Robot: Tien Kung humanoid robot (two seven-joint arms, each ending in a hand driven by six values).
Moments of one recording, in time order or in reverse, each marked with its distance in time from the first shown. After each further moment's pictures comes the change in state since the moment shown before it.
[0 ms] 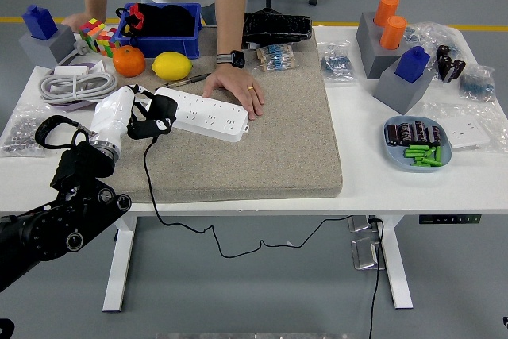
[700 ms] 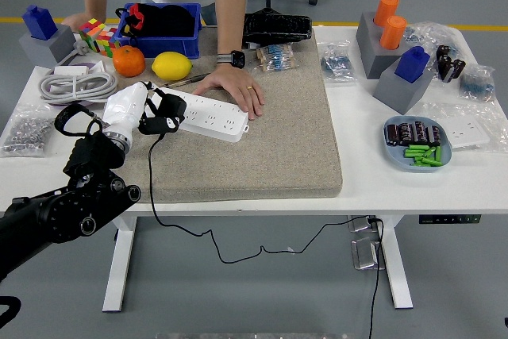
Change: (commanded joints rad) left arm -0.122 -0.033 0.174 0.146 -0.085 0.000 -0.027; right arm -0.001 -0.002 0.001 0.001 0.005 0.001 0.001
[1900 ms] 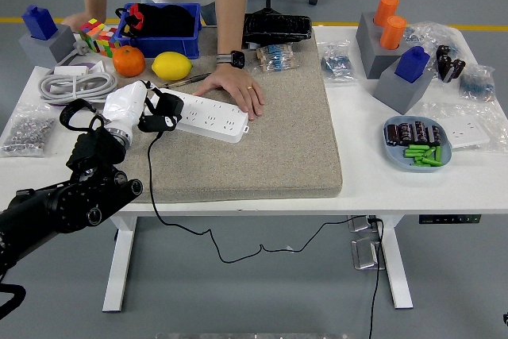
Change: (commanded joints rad) left arm -0.058 -0.036 0.082 0.114 -0.065 0.007 -0.025; right arm 0.006 0.000 0.002 0.008 0.003 0.002 0.001
